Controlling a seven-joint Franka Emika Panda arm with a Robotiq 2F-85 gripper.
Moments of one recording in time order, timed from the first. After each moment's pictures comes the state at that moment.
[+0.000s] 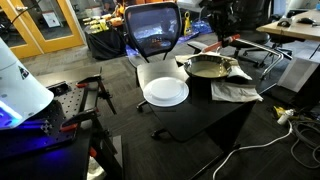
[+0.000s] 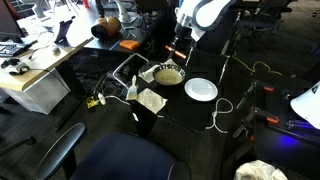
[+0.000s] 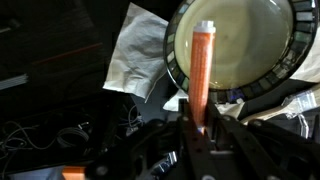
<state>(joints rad) -0.01 0.41 -0.08 -2.08 0.00 2.82 -0.01</state>
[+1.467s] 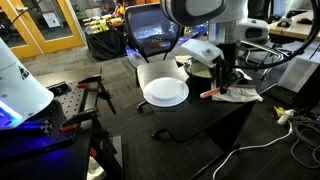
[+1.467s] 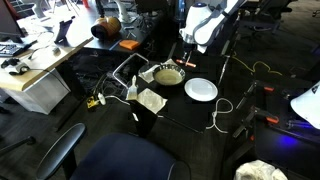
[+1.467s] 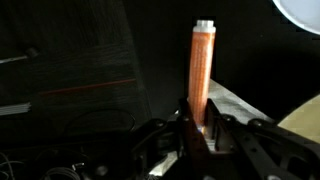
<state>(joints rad) -0.16 0.65 -0.07 -1.99 -0.06 2.79 -0.20</state>
